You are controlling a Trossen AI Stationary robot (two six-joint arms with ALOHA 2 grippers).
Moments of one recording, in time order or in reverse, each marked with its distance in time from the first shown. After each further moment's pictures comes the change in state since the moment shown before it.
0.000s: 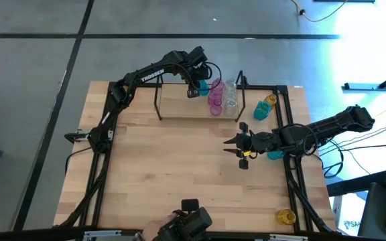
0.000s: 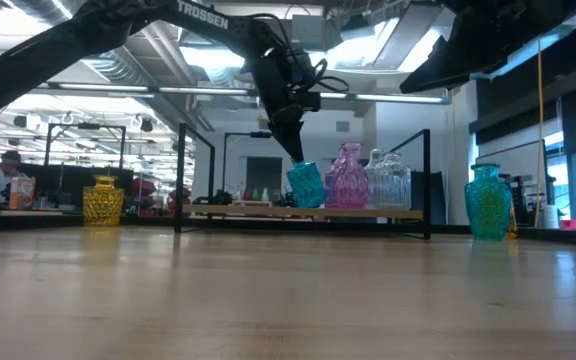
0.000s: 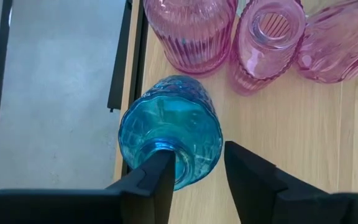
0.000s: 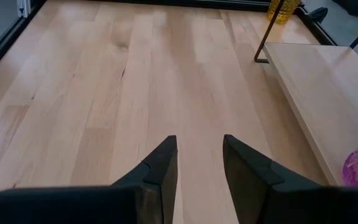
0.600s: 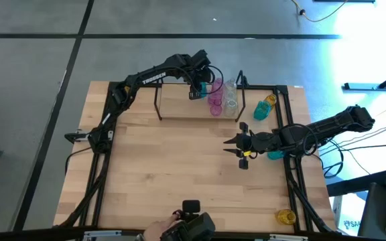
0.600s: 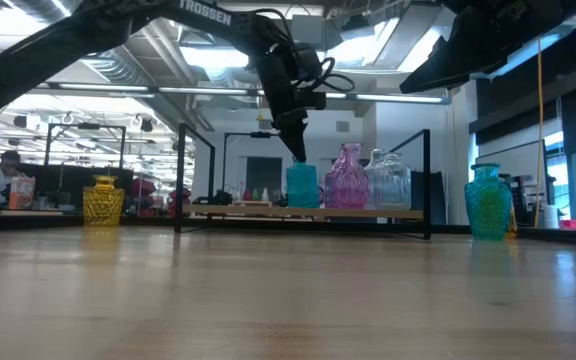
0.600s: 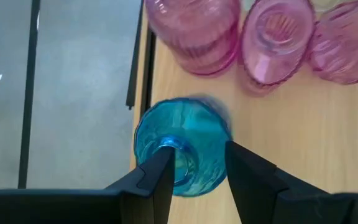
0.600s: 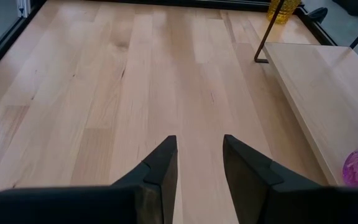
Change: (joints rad) left arm -0.038 0.001 0.000 0.019 -0.115 0.009; right arm 0.000 0.000 0.000 0.000 0.000 0.000
